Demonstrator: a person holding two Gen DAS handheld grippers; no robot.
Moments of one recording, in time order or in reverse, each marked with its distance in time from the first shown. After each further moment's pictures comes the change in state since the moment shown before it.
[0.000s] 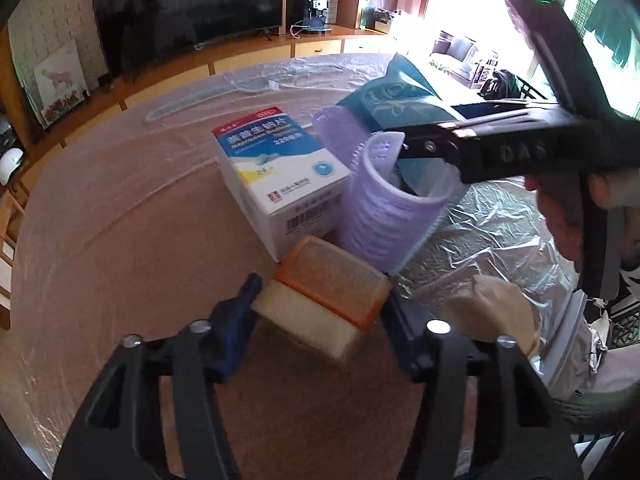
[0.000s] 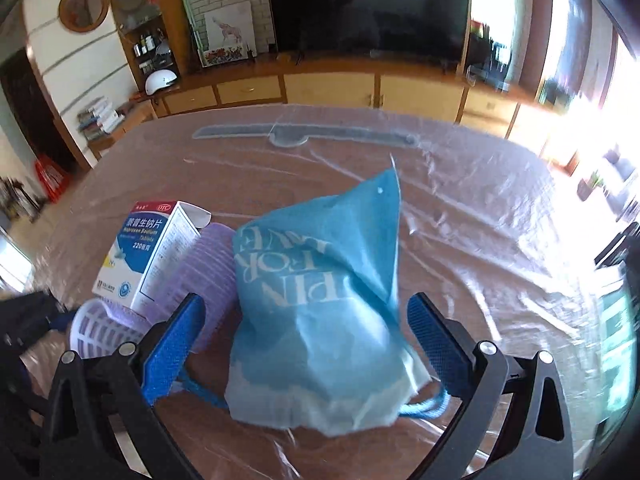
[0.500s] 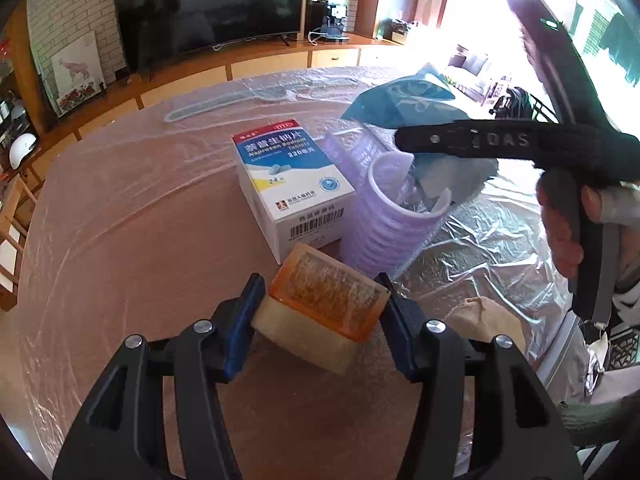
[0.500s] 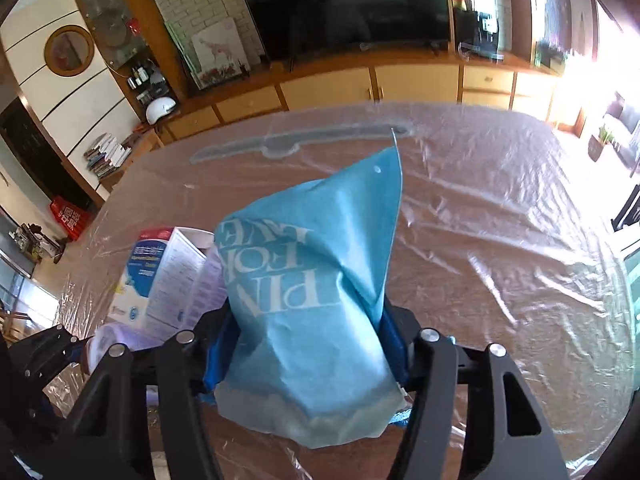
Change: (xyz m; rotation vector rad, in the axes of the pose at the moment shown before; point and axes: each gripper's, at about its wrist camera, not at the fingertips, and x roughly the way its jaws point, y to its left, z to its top) left arm -0.015 -0.008 -0.007 -0.067 -0.035 0.033; right arm -0.012 -0.017 -0.008 0.113 -0.046 0.074
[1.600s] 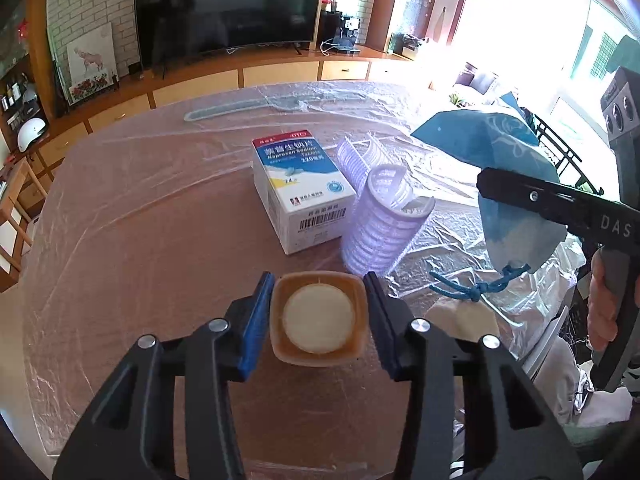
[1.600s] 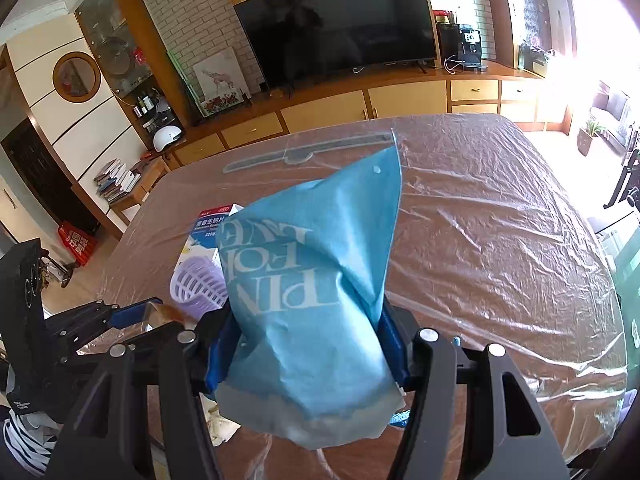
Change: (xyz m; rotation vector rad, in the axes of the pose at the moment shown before) left arm -0.017 0.013 -0.005 -0.053 -0.023 -0.007; right arm -0.064 0.006 -0.050 0.058 -0.087 0.015
